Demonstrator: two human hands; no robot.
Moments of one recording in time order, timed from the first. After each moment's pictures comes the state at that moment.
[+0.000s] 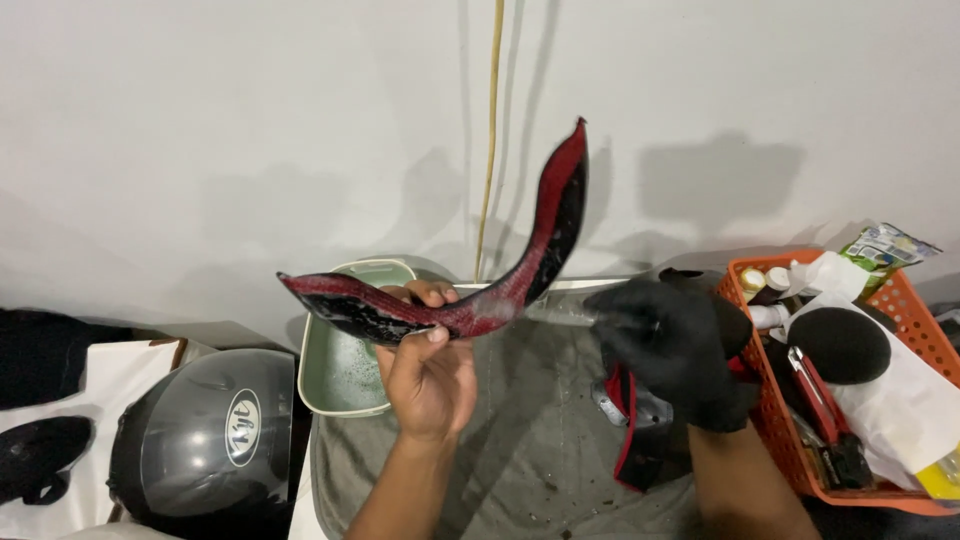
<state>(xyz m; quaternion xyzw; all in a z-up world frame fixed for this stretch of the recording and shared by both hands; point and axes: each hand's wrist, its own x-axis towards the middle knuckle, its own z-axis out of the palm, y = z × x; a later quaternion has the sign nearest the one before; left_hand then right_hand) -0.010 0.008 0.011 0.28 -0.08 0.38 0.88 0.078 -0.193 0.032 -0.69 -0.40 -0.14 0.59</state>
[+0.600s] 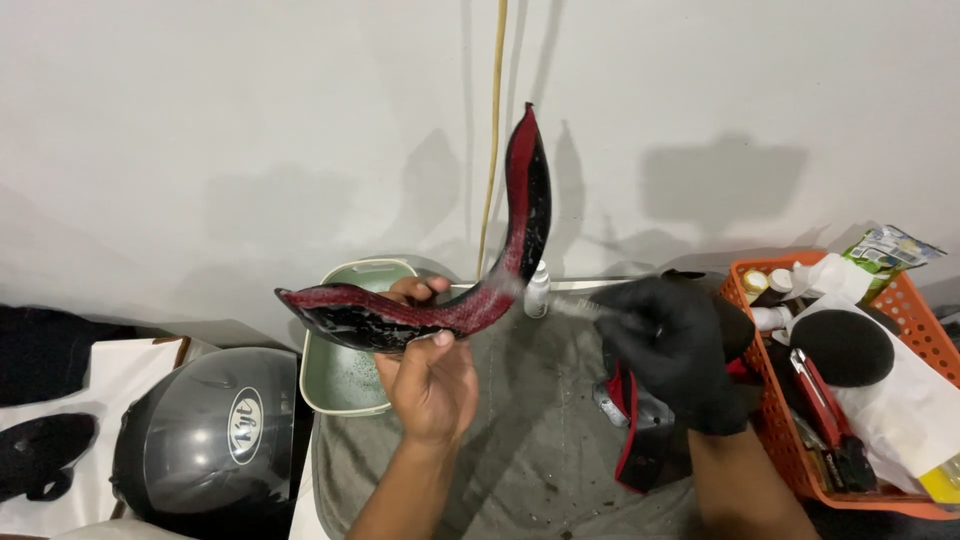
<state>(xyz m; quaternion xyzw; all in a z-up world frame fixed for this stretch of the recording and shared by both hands) -0.011 -0.002 0.022 0.30 -0.07 0.44 0.84 0.077 -0.197 0.024 -0.69 -0.33 -0.08 0.64</state>
